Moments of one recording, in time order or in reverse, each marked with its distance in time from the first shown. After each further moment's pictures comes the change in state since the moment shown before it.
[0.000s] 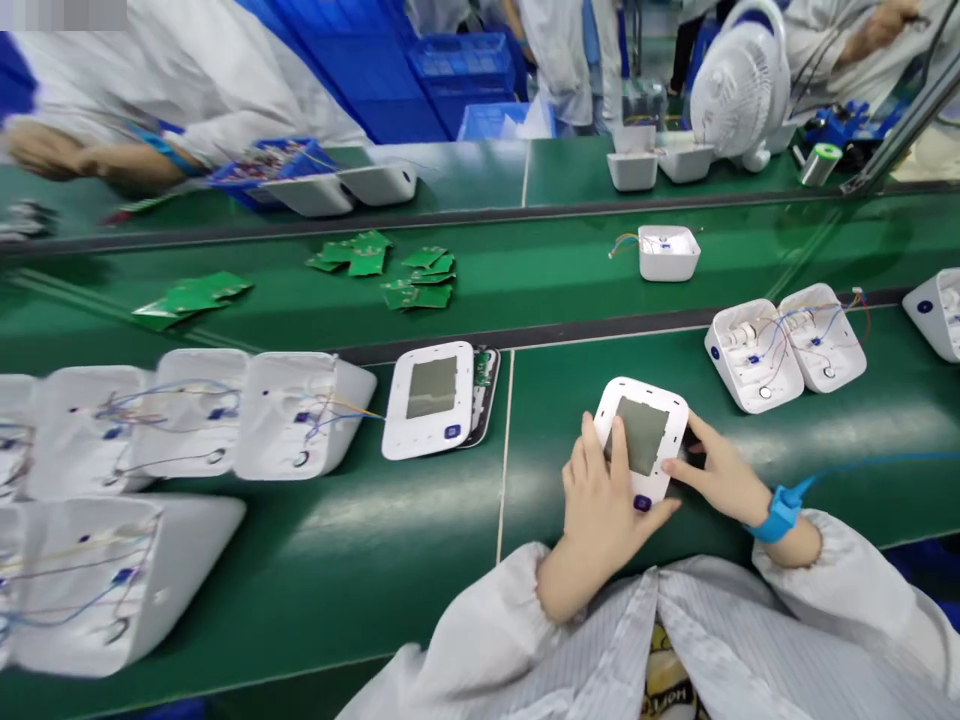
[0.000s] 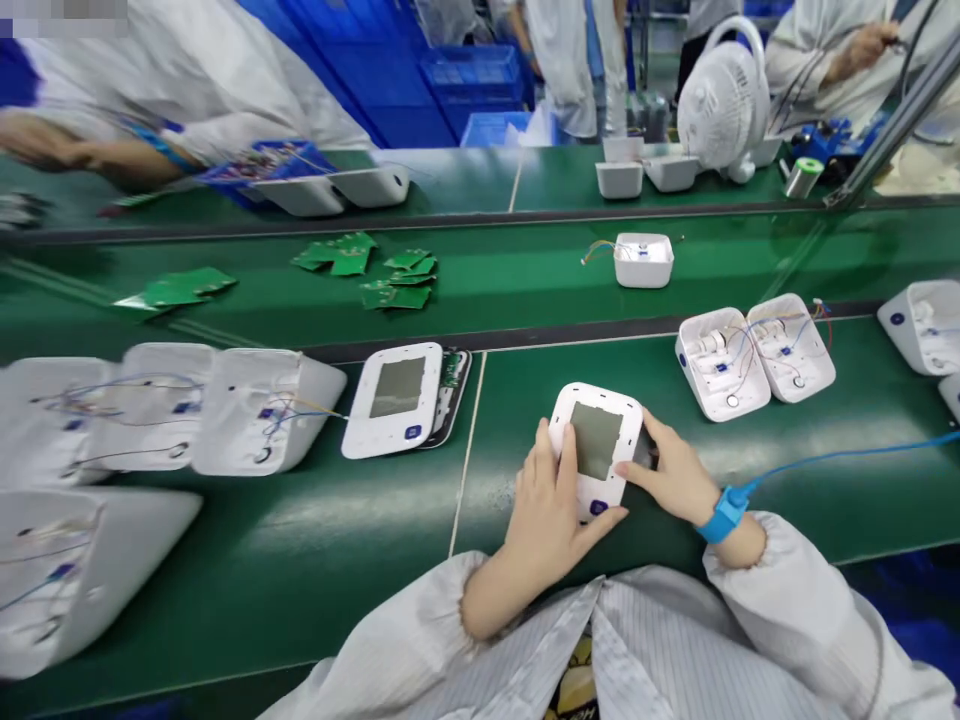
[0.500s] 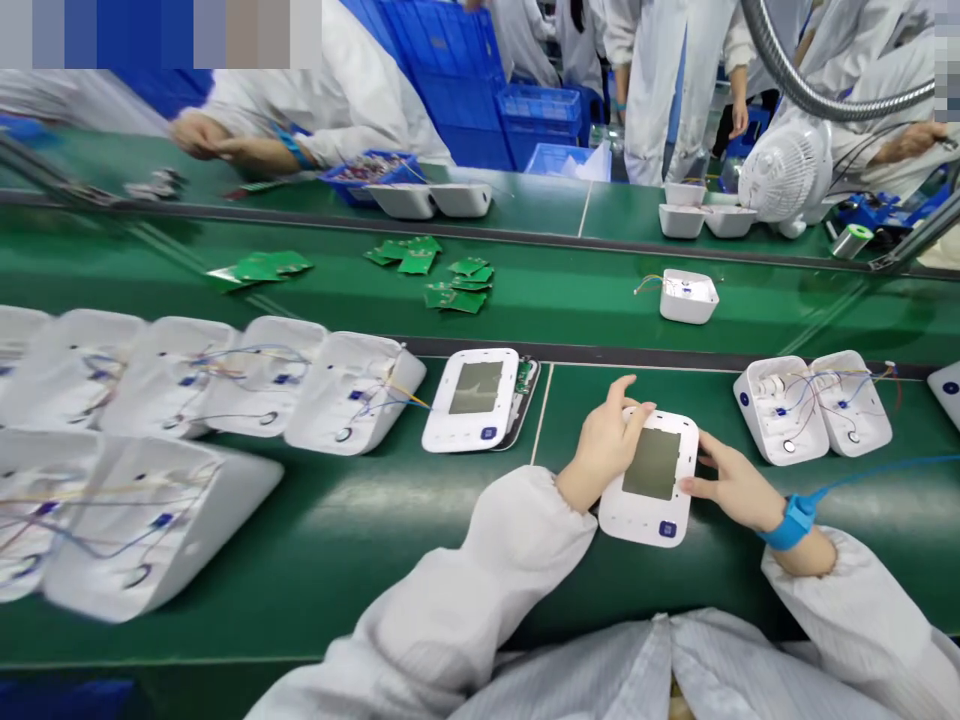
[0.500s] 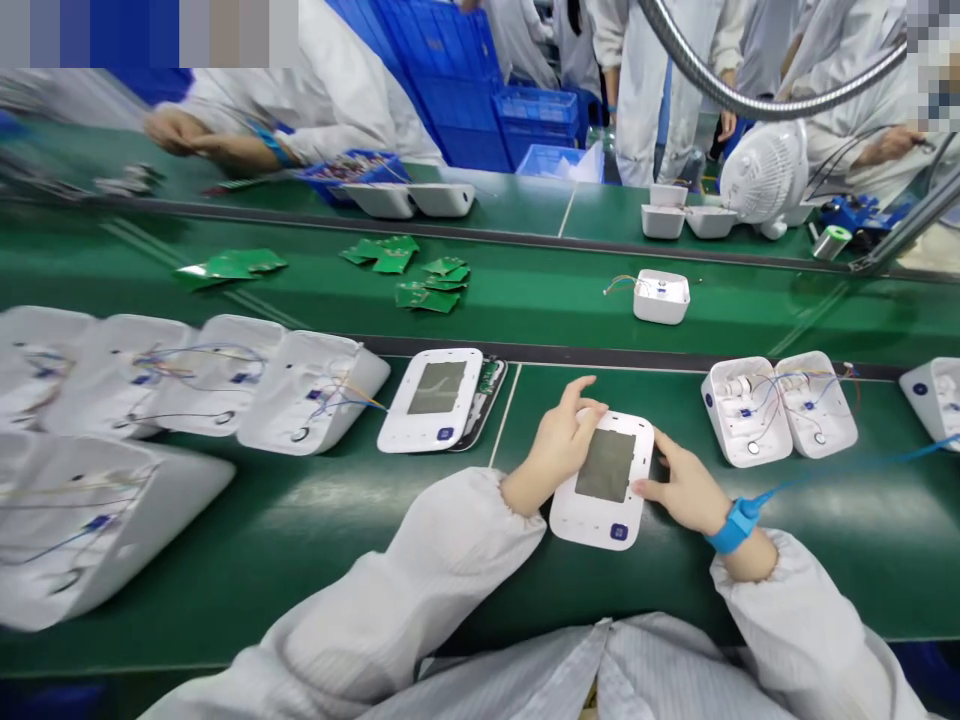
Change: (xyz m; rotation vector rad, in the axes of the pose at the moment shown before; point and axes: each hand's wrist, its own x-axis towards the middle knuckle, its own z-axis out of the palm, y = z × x) left_hand 0.101 -0.038 -0.022 -0.606 0.050 -0.152; right_hand 0.045 -0.016 -0.018 0.108 -0.276 -0.020
